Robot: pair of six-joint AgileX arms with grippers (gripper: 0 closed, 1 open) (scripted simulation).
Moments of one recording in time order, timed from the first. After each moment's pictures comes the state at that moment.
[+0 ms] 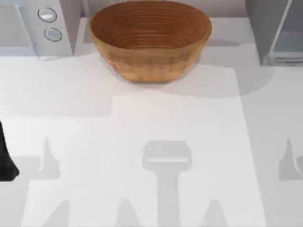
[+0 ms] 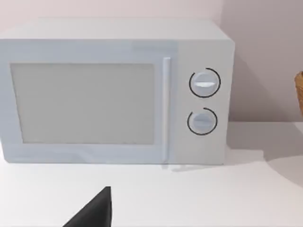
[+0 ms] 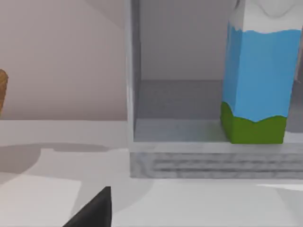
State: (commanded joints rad) left arm 0.00 0.00 0.00 0.00 0.00 0.00; right arm 0.00 0.00 0.00 0.00 0.00 0.00
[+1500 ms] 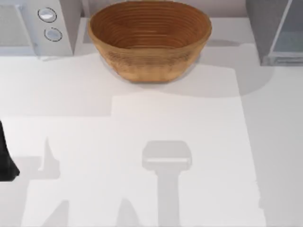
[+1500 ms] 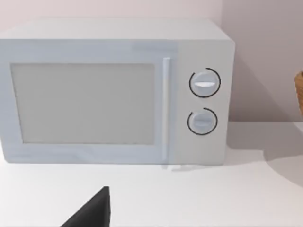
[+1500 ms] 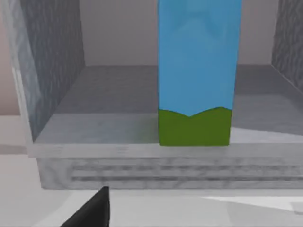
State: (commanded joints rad) left arm 0.00 0.00 0.00 0.00 0.00 0.00; right arm -0.50 1.68 0.17 1.51 -0.48 0.02
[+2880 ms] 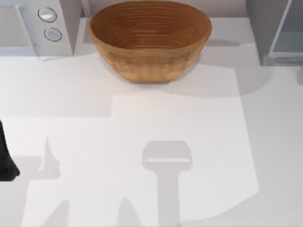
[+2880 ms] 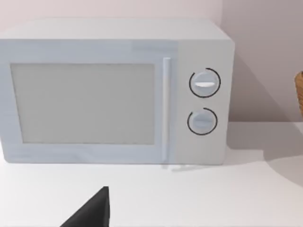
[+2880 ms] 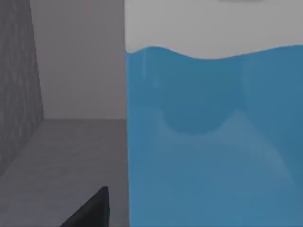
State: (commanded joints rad) left arm 0.00 0.00 0.00 0.00 0.00 0.00; right arm -0.29 2.09 0.84 1.26 -0.26 0.01
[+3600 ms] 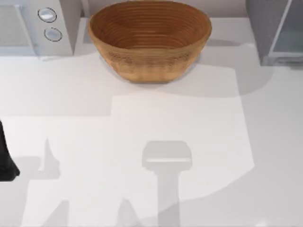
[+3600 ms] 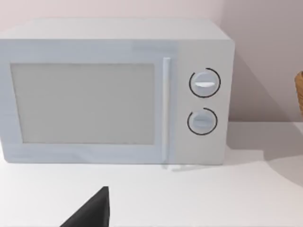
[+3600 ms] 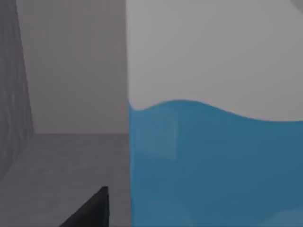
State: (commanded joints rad) left arm 0.00 0.00 0.00 0.00 0.00 0.00; right arm -0.25 2.19 1.05 1.14 -0.22 0.01
